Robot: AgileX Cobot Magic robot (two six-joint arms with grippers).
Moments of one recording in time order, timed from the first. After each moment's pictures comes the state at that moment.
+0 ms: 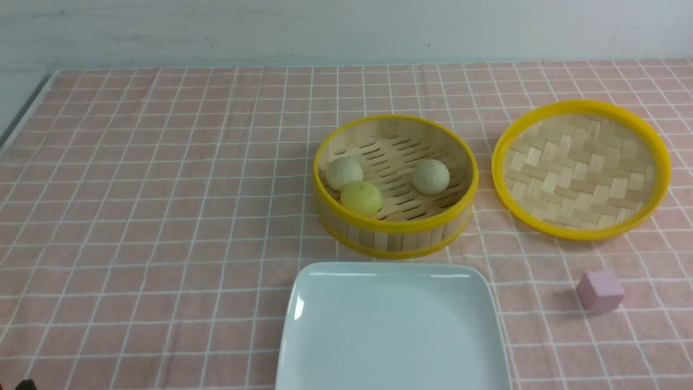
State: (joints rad) right arm 0.06 -0.01 0.01 -0.11 0.39 0.24; left arm -0.02 -0.01 0.02 0.22 0.38 -0.22
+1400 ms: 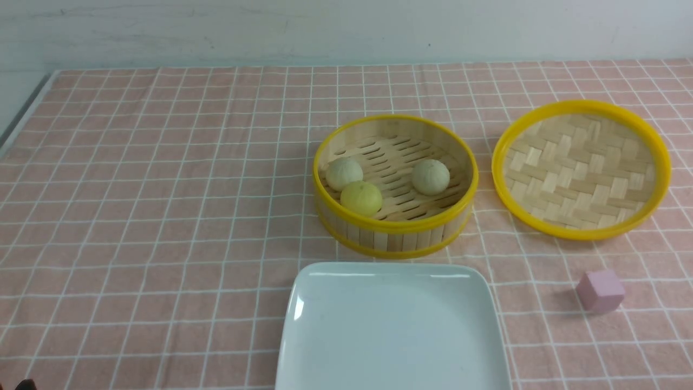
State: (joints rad) right arm 0.06 -0.01 0.01 -0.12 0.39 0.24; left arm -0.02 -0.01 0.02 0.19 0.38 -0.25
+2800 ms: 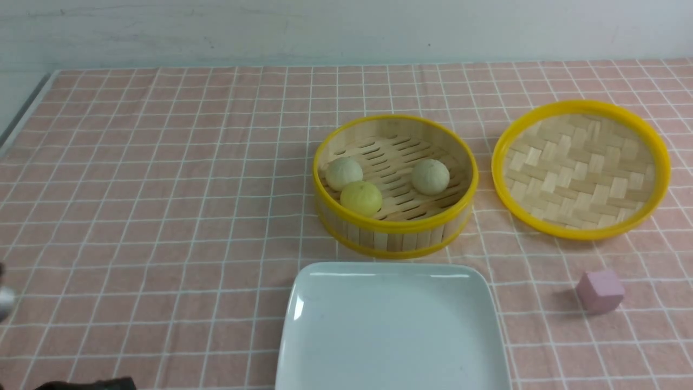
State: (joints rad) right arm 0.06 0.63 -0.57 0.14 0.75 0.26; left arm -0.02 0.49 -0.38 -0.53 0.83 -0.14
